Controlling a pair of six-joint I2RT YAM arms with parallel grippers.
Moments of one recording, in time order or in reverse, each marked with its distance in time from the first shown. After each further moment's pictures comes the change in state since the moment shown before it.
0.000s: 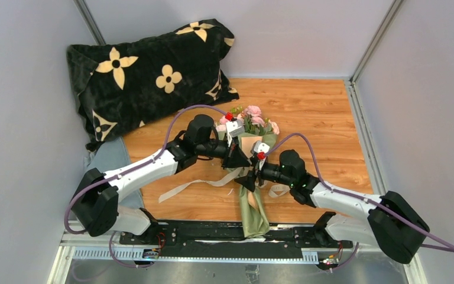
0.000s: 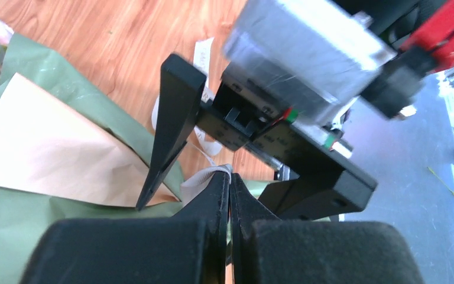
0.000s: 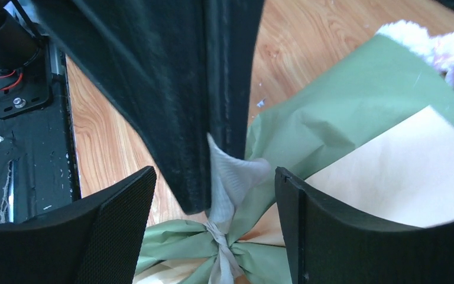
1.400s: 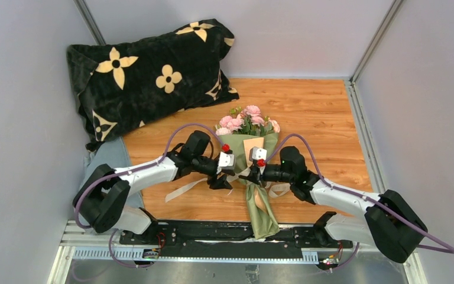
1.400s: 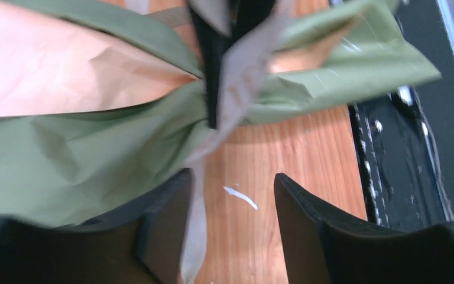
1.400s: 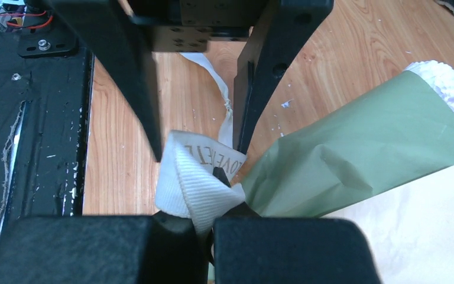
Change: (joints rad) left arm 0.066 0.023 -0.224 -0.116 0.117 0.731; right arm -0.056 0.046 0.005 -0.040 -0.218 -0.191
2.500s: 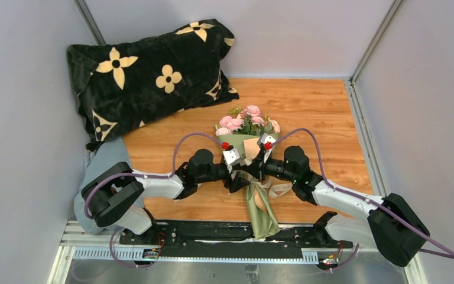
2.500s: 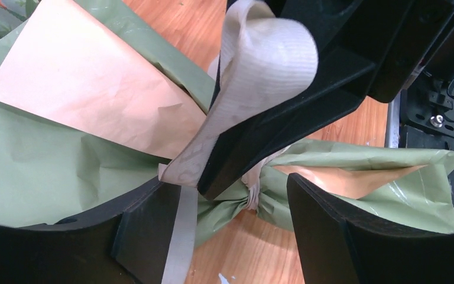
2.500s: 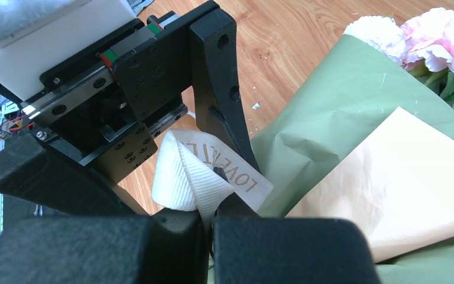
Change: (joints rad) left arm -0.198 0.088 -0.226 0.845 -0.480 -0.659; right arm -0.026 -0.026 -0.006 0.073 0.180 0.352
